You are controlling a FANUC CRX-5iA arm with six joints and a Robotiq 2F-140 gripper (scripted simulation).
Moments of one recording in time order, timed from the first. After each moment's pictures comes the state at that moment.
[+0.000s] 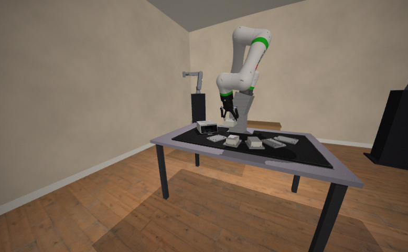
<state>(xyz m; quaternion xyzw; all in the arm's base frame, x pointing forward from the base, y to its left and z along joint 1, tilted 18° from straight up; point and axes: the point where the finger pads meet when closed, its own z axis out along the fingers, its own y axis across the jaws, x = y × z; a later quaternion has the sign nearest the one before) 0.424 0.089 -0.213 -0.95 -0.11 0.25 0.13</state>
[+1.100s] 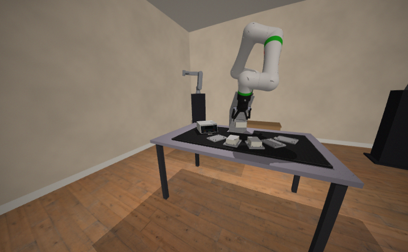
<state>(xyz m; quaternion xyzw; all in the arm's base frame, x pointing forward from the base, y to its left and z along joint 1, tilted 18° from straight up) 0.411 0.164 -0.189 -0.93 -0.28 0.21 0.08</state>
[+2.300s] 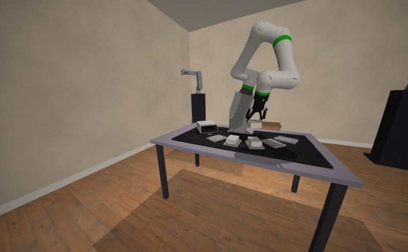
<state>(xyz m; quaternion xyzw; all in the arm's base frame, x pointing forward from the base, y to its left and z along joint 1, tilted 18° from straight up) 0.373 0.260 -0.157 -0.93 -0.29 0.21 0.08</state>
